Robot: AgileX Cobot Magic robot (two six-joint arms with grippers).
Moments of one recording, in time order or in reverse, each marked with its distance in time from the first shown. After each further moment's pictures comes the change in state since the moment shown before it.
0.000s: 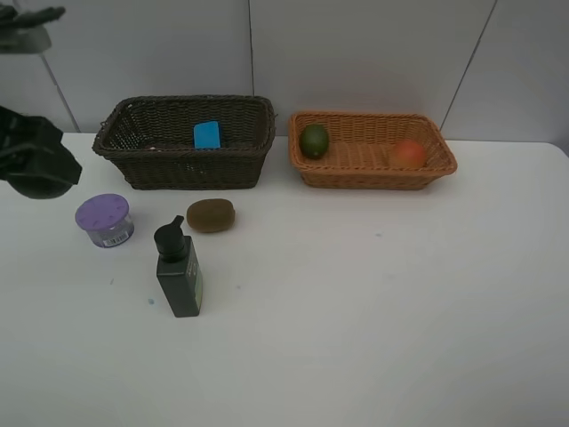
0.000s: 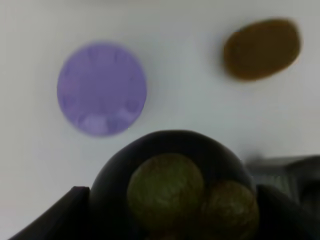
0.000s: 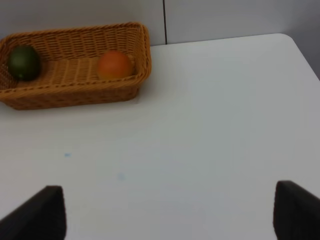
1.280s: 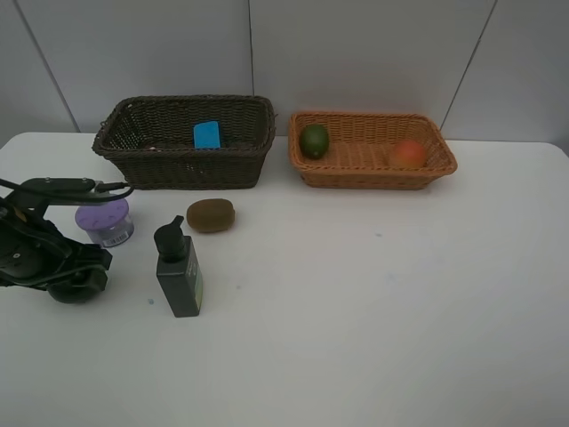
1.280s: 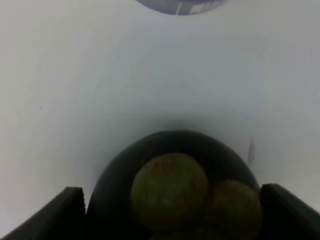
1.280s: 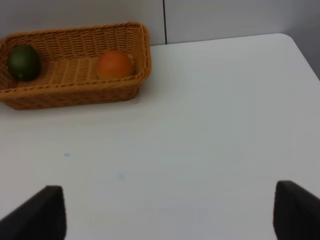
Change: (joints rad) left arm 0.041 0.476 0.325 0.123 -0.483 -0.165; right arm 0.000 0.000 0.000 0.000 0.000 0.000
